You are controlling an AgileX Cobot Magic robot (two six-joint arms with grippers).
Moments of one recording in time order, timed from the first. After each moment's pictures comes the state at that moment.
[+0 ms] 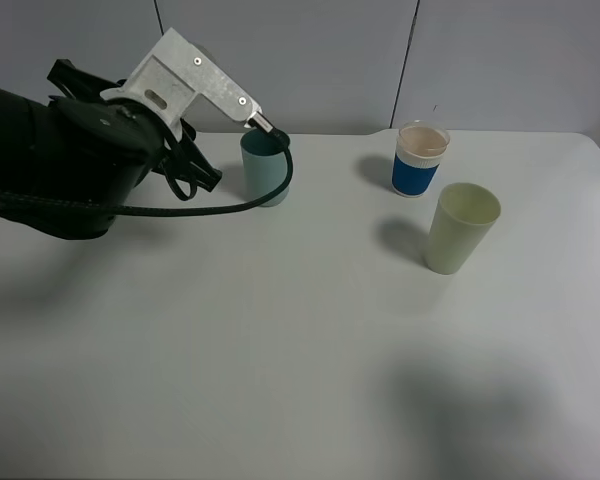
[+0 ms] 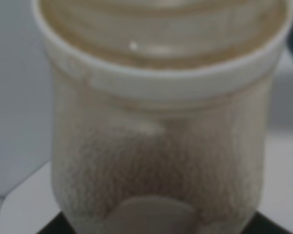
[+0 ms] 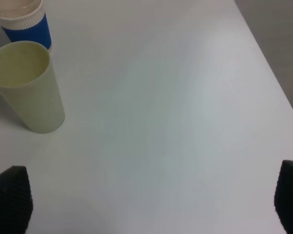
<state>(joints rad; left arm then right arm) -0.82 1.66 -0.81 -1.48 -0.96 1.67 -0.10 0.00 -0.51 -0.04 1.07 0.00</state>
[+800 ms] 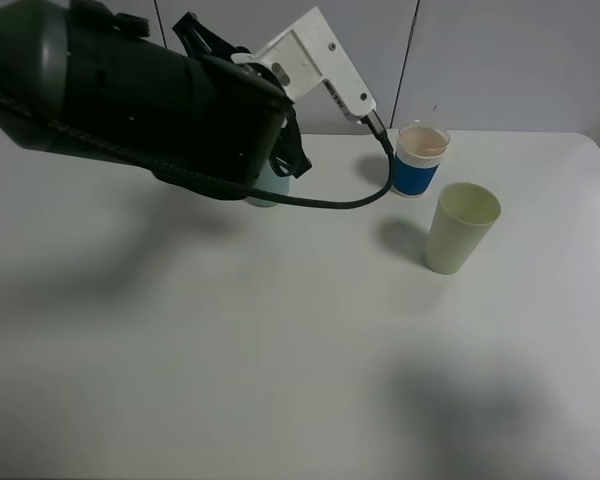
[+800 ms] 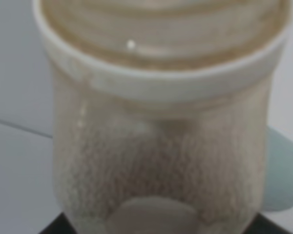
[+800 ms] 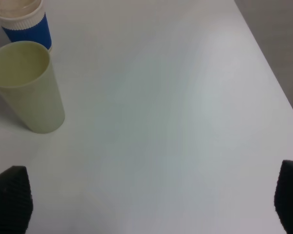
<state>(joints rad) -0.95 1.82 -1.13 -1.61 -0.99 1.98 -0.10 0.00 -0.51 -0.04 1.07 0.00</state>
